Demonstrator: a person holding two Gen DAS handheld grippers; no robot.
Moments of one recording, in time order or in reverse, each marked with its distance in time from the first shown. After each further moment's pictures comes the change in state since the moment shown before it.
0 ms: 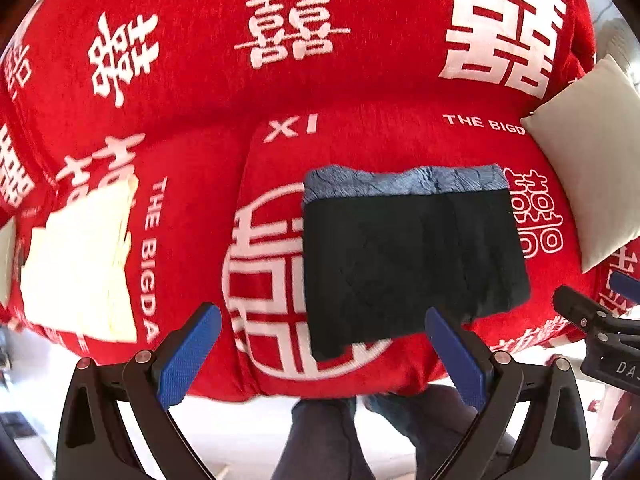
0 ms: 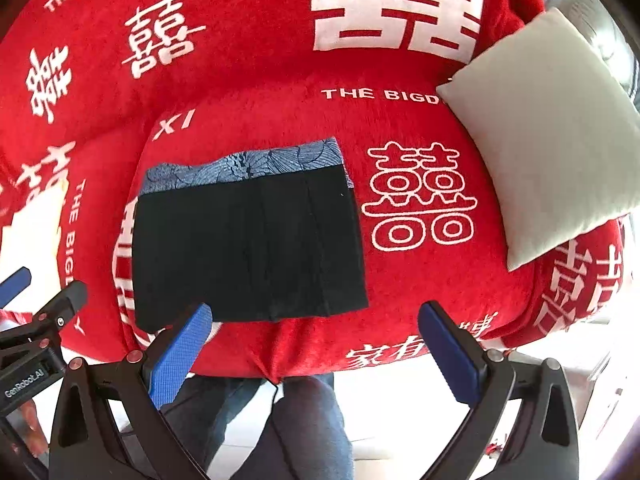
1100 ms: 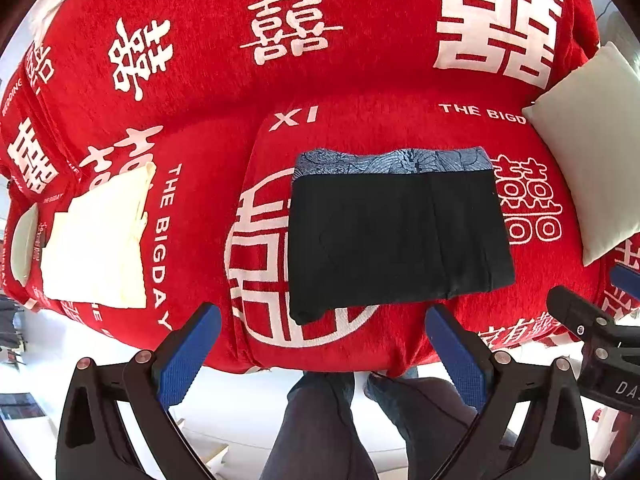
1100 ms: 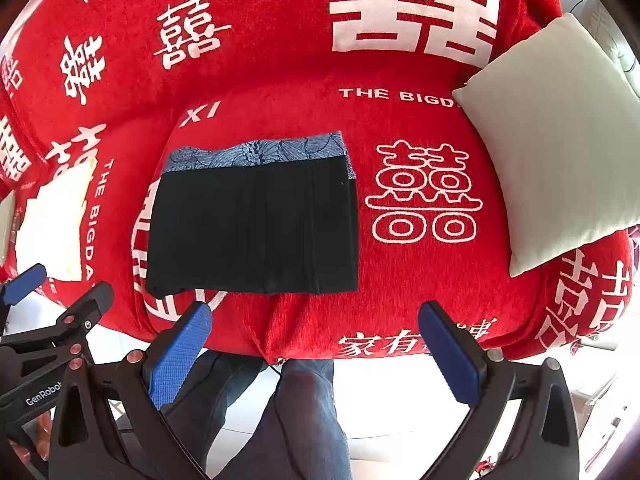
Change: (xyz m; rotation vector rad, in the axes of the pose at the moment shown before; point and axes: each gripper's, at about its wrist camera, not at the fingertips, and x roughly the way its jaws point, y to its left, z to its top) left arm -0.029 -0.044 -0.024 -0.012 0.014 0.084; right arm -0.018 -0.027 -0.018 -0.076 -0.004 0.092
